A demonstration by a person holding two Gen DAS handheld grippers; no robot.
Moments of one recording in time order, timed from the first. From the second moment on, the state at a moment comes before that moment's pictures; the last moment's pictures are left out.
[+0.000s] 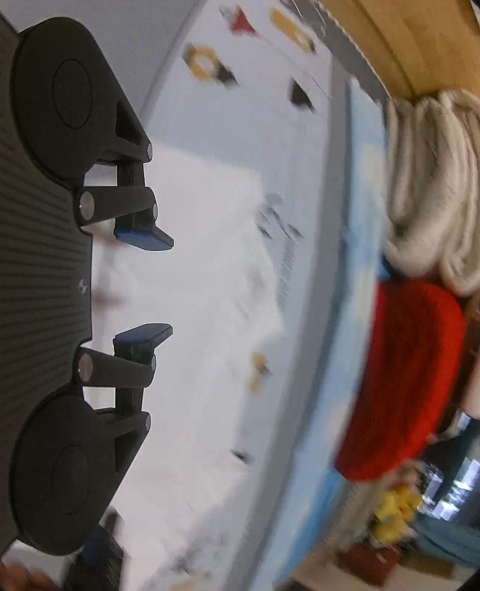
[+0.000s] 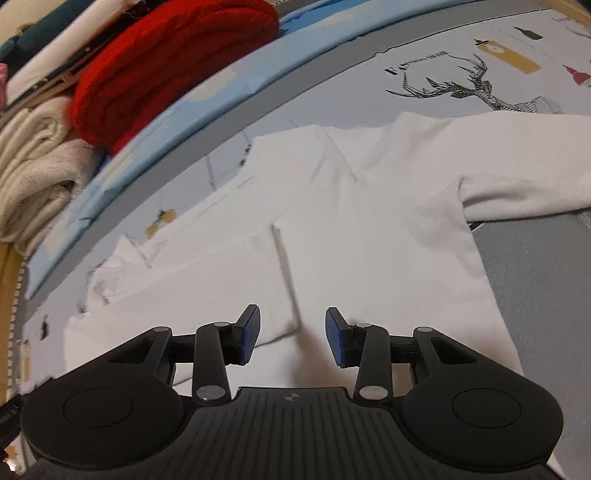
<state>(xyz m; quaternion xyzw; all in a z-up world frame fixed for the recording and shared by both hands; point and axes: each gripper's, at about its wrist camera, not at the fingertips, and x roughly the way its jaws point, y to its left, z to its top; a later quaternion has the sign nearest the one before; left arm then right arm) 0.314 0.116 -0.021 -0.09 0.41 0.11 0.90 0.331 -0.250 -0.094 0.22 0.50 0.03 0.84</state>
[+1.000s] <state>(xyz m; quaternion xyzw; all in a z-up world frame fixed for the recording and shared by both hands) 0.332 0.145 -0.026 -0.05 0.44 0.10 0.89 0.364 -0.206 -0.092 0.13 0.45 0.07 0.88</state>
